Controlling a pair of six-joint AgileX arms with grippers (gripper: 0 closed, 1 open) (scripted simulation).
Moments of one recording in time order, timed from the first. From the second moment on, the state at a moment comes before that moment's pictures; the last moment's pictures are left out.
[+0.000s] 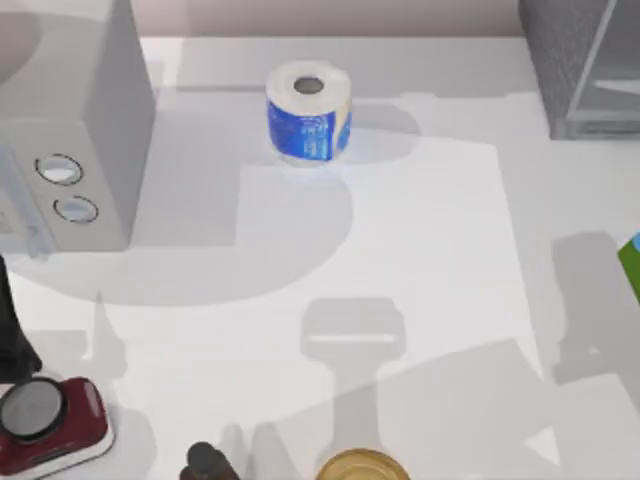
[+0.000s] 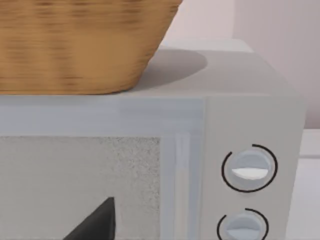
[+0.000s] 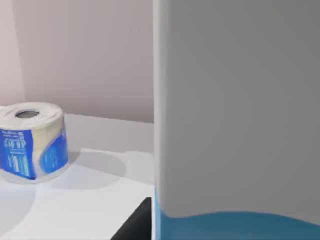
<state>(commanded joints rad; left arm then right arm) 0.00 0.00 0.00 0.00 0.00 0.00 0.16 0.24 0.06 0.17 -0.08 -0.01</state>
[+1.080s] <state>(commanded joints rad) 0.00 0.00 0.00 0.00 0.00 0.00 0.53 1.09 0.20 0.63 -0.22 -0.04</state>
